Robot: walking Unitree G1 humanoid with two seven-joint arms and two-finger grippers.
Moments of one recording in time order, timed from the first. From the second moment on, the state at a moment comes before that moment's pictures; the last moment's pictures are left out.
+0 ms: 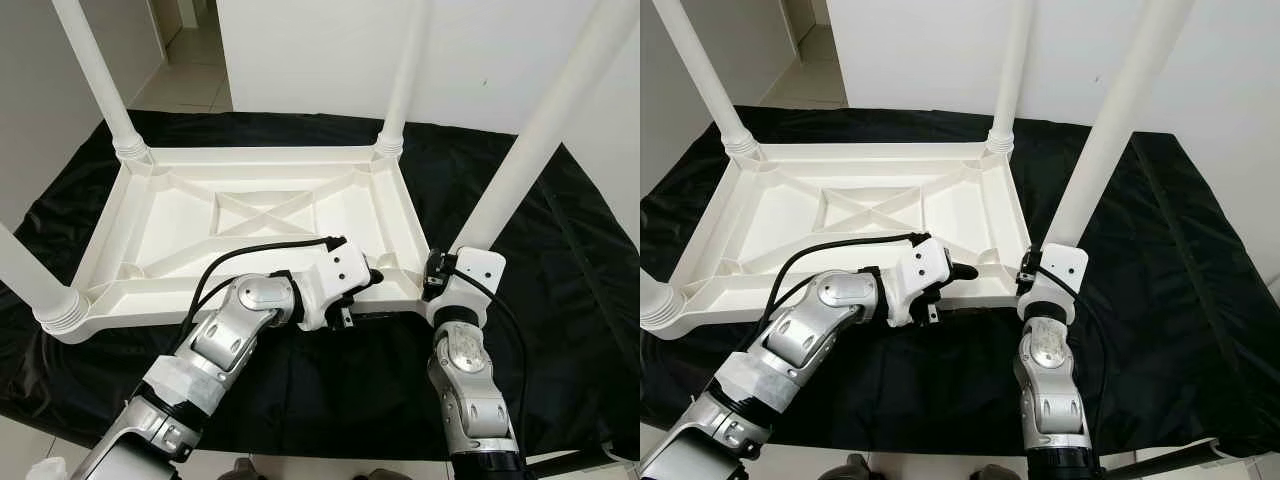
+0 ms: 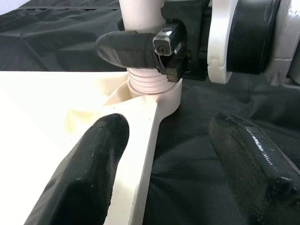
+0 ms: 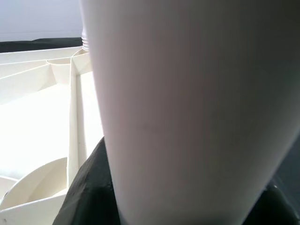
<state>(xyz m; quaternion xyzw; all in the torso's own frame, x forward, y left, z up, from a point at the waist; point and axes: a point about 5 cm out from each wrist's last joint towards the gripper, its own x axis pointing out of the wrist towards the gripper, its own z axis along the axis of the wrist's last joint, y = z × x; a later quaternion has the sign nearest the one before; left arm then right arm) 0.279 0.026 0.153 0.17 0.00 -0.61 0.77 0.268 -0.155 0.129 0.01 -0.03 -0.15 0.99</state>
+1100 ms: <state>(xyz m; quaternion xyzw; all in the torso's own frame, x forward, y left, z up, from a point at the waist) 0.276 0.027 0.153 0.13 0.00 -0.61 0.78 0.256 -0.198 0.129 -0.05 -0.02 0.12 0.99</state>
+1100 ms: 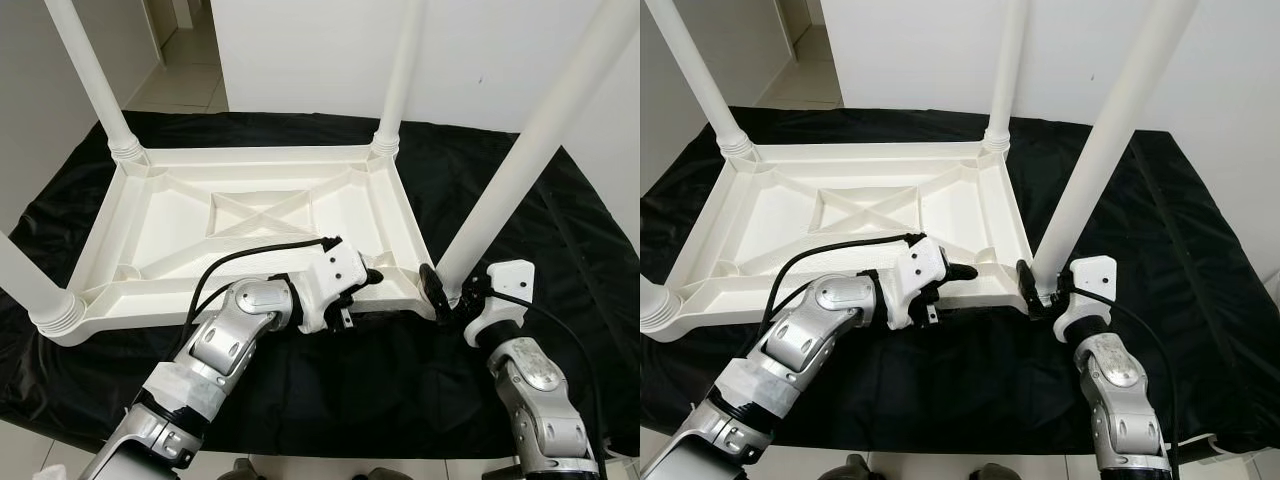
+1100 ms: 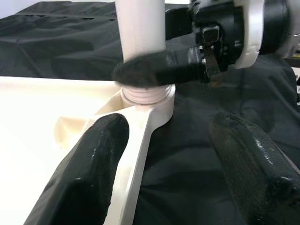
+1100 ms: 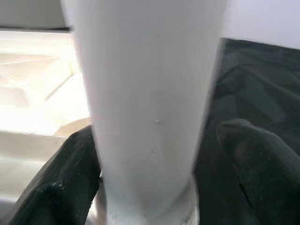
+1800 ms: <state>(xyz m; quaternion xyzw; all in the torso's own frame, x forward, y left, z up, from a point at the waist) 0.273 0.023 0.155 0.13 0.00 -0.62 0.77 0.285 -0.191 0.131 -0.07 -0.01 0.21 0.97</state>
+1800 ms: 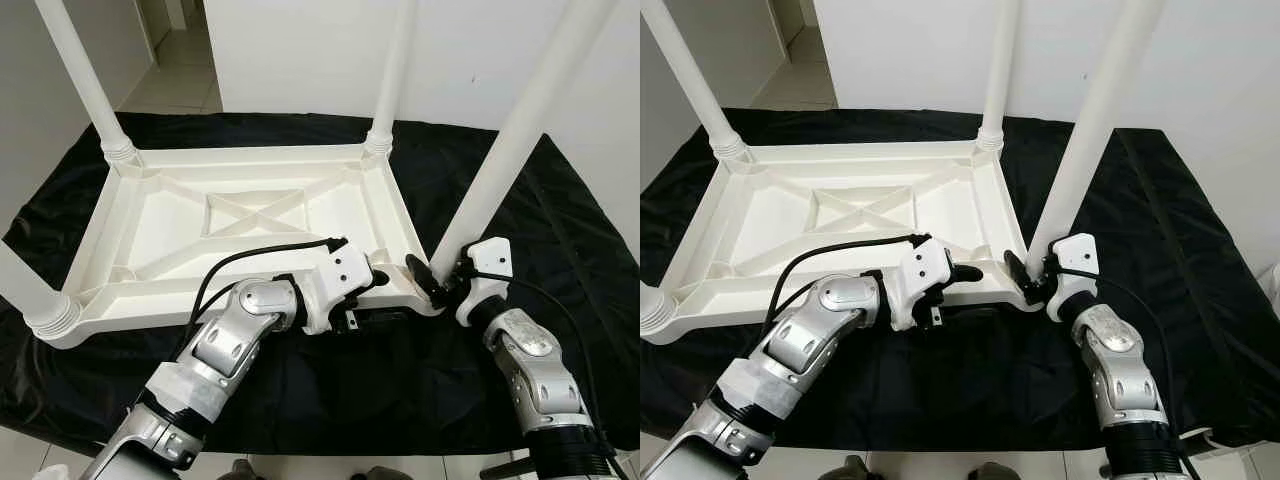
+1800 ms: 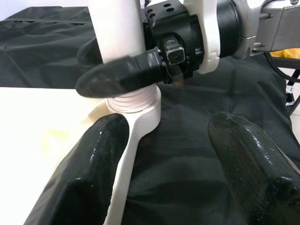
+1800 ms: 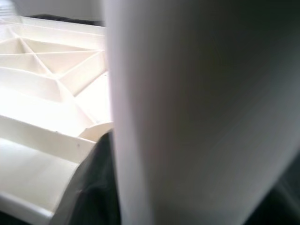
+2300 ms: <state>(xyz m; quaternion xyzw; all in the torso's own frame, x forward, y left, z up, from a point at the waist) 0.275 0.021 0.160 0.13 -0.01 -0.62 0.77 0.289 -0.185 0.129 -0.06 -0.02 0.19 0.98</state>
